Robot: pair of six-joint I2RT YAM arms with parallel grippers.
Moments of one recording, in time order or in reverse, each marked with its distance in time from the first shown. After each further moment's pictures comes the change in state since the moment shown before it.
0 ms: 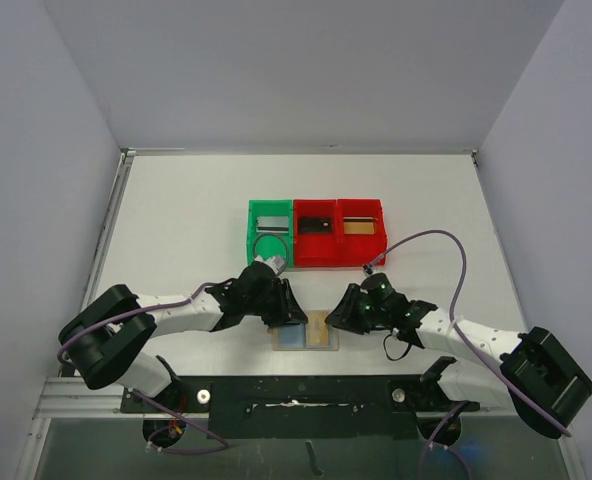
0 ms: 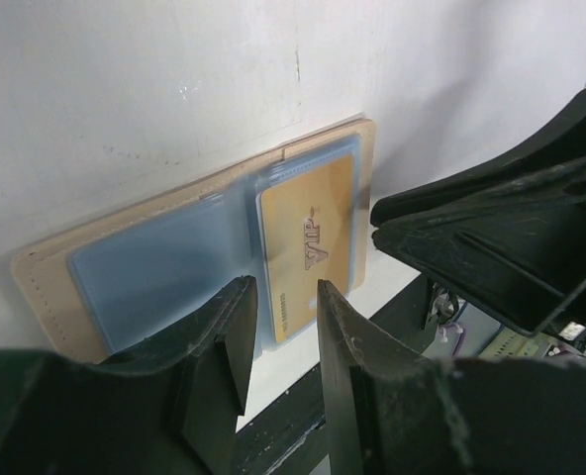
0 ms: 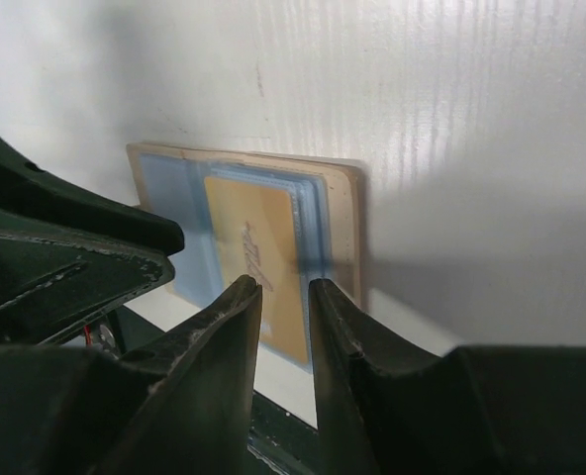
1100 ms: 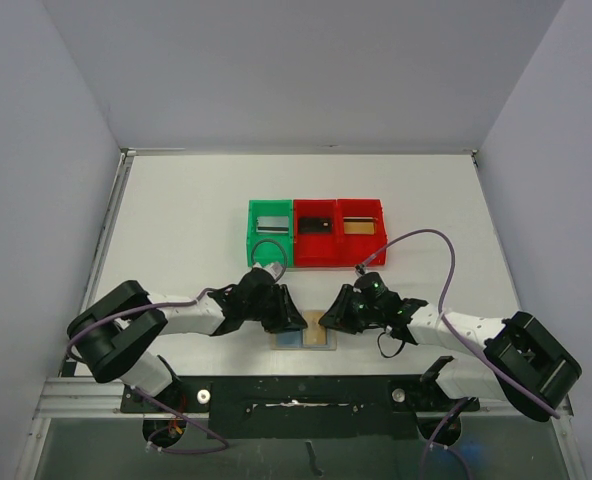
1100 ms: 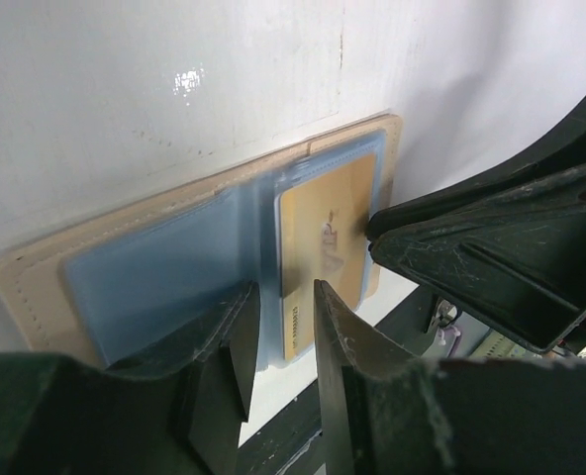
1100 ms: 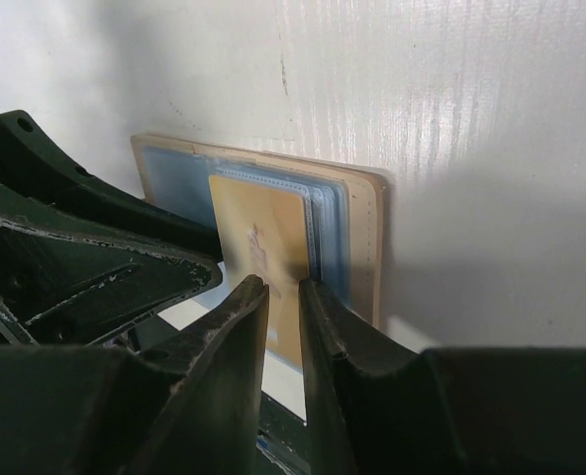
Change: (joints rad) left arm -0.012 0.042 -0.053 0.083 0.003 -0.052; right arm 0.019 0.095 0.020 0.080 -0.041 0.019
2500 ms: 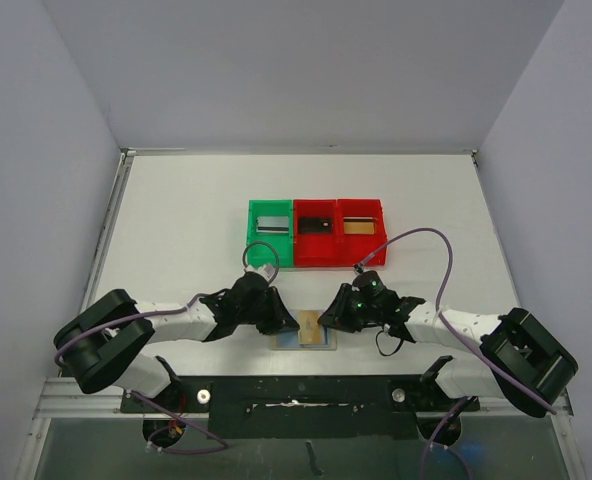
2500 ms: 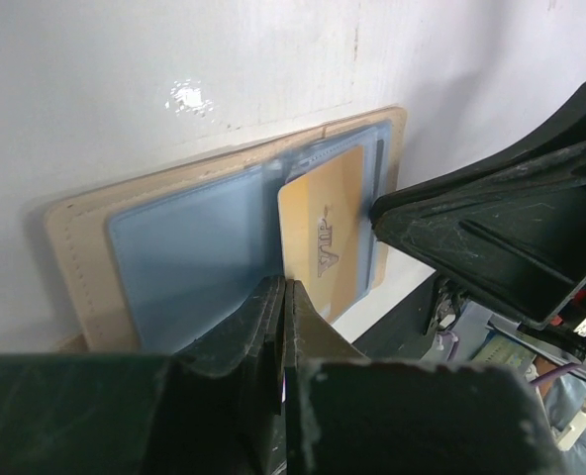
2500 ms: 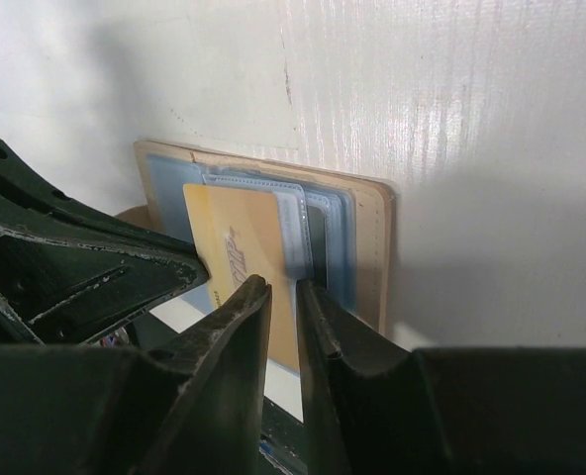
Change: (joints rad) left arm 0.000 -0.063 -0.055 0.020 -0.031 -0.030; right arm 0.000 0.031 0.015 0.010 -0.001 0.000
